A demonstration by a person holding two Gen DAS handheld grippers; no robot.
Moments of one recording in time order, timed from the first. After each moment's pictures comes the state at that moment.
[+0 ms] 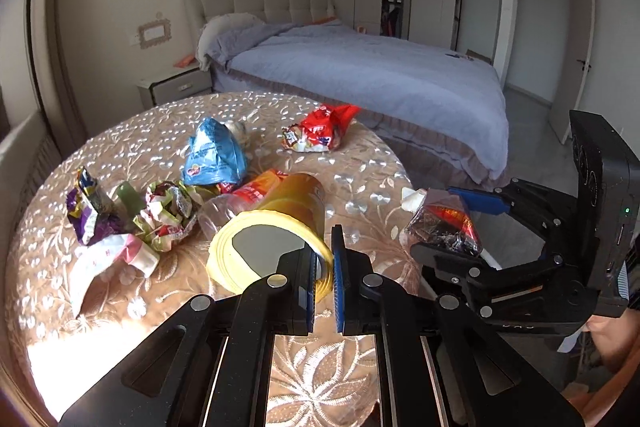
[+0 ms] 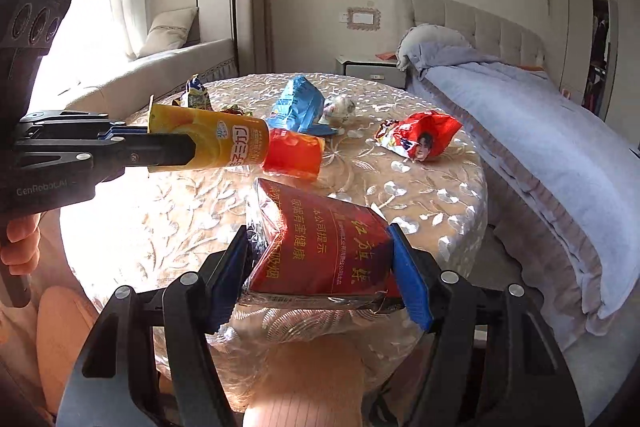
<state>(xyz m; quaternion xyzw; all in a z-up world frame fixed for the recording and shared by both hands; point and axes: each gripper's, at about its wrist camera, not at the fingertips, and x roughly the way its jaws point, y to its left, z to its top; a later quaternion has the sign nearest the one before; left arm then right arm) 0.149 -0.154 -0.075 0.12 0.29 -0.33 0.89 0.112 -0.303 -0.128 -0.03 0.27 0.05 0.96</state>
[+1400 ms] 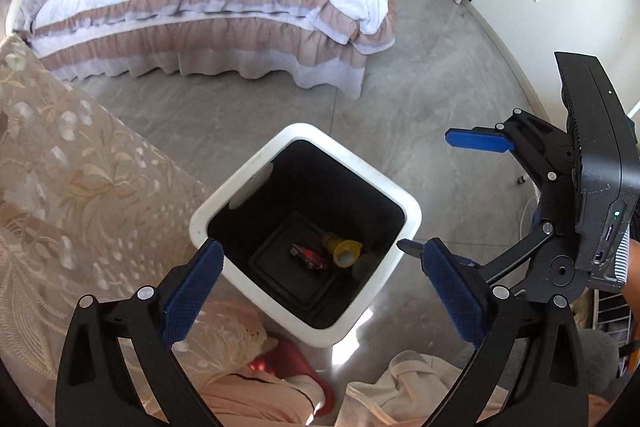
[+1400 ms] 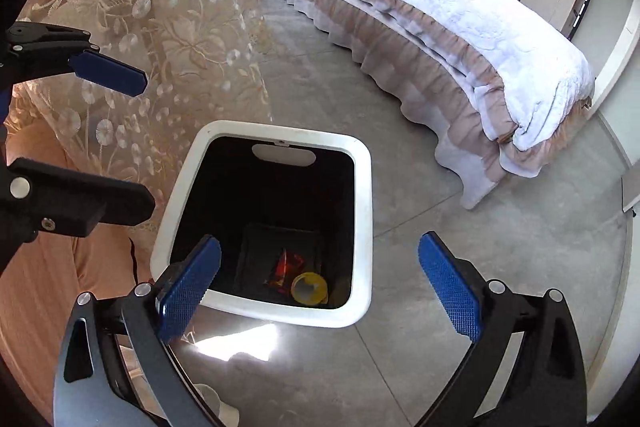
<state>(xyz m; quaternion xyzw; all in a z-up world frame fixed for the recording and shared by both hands) 0.135 -0.451 -0.265 0.25 0.44 -0.51 0.69 0.056 -0.536 -0.311 0.01 0.45 -0.13 0.88</state>
